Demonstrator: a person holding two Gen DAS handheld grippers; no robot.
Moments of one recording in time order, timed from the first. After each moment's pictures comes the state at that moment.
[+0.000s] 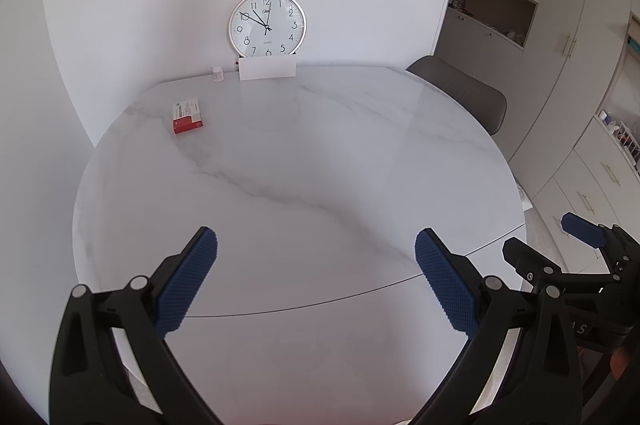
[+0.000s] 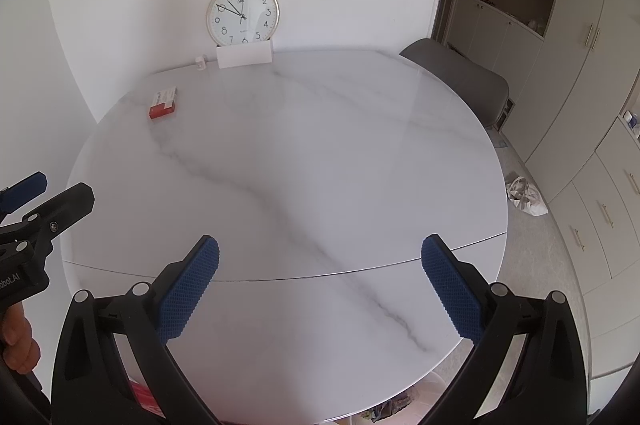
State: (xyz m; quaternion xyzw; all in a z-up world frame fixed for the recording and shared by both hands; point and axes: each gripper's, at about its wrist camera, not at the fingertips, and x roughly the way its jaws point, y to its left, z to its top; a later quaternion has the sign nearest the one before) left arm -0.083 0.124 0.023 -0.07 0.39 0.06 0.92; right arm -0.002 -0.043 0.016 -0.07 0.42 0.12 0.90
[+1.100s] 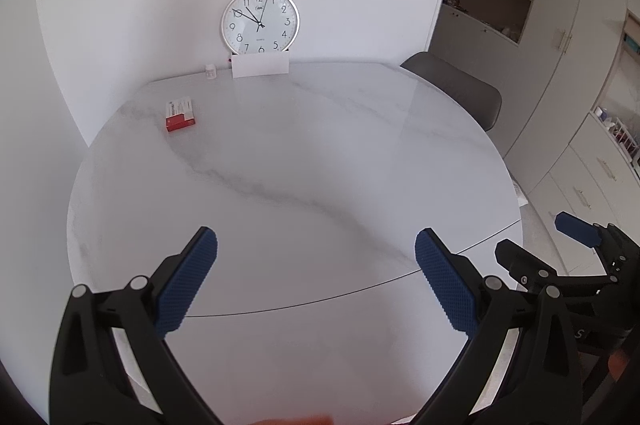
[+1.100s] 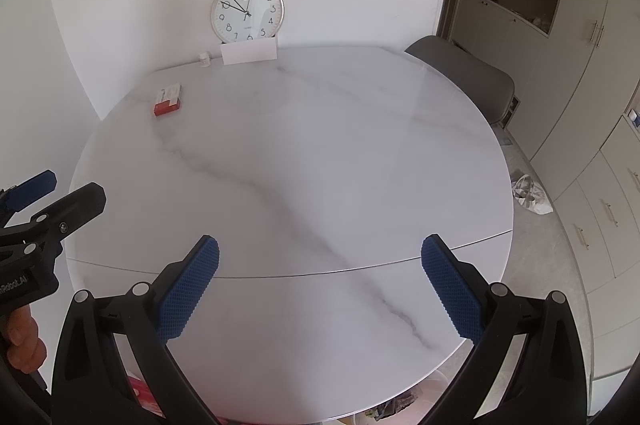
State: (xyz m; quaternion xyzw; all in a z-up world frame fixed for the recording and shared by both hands) left arm -0.078 0.126 0.020 -0.07 0.39 0.05 0.92; right arm -0.003 -0.042 0.012 -0.07 0.42 0.12 0.90
